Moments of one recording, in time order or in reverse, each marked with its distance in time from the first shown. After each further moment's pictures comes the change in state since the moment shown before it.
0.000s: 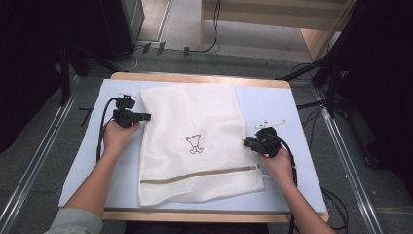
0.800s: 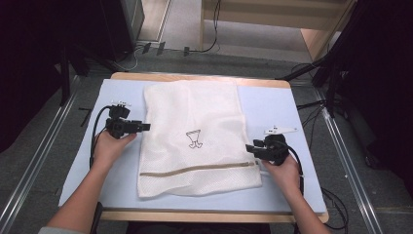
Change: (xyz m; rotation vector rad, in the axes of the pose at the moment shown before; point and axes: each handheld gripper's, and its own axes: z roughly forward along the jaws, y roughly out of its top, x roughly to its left) left arm -0.022 -0.038 -0.040 0.007 -0.016 0.033; right arm 0.003 -0.020 -0.026 -0.087 0.022 0.037
